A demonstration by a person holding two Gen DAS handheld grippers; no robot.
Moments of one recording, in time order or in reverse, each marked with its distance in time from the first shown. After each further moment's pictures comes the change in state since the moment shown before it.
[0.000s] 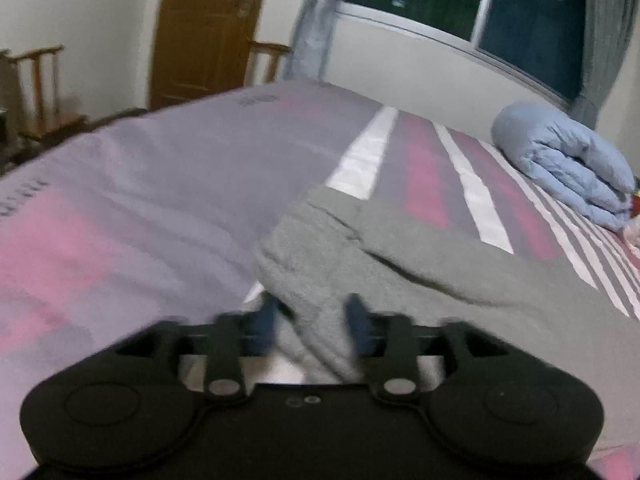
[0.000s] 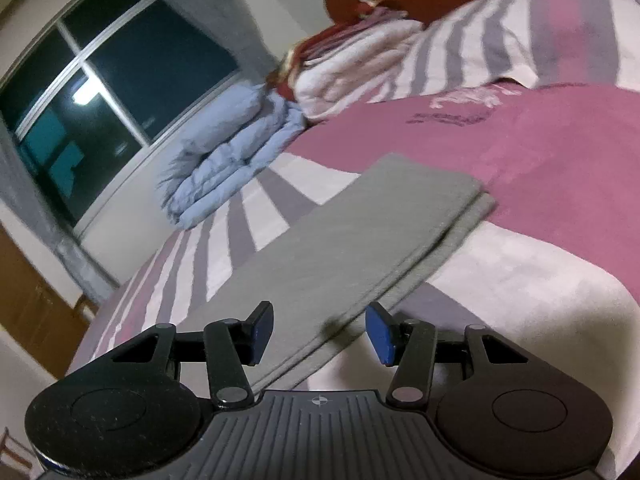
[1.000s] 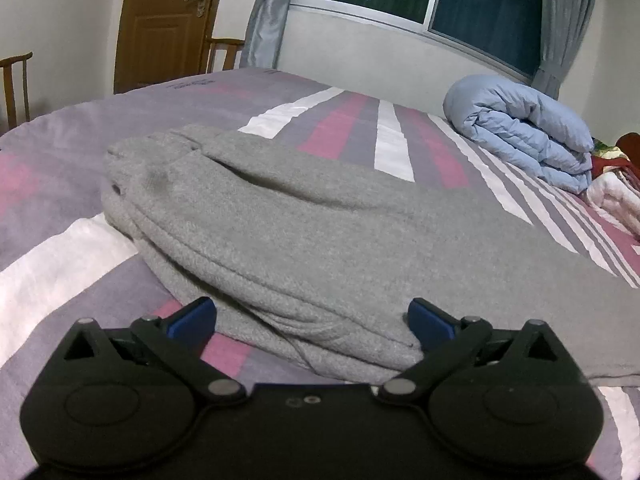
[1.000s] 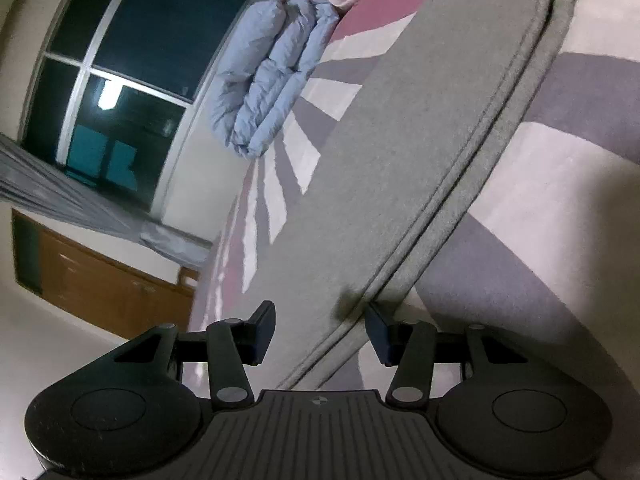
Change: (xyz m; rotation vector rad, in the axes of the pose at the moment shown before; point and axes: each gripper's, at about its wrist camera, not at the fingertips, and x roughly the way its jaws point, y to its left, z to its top) left arm -0.015 -0.094 -0.069 0.057 0.014 -0.114; right arm 0.052 0.018 -0.041 0.360 0.279 0.282
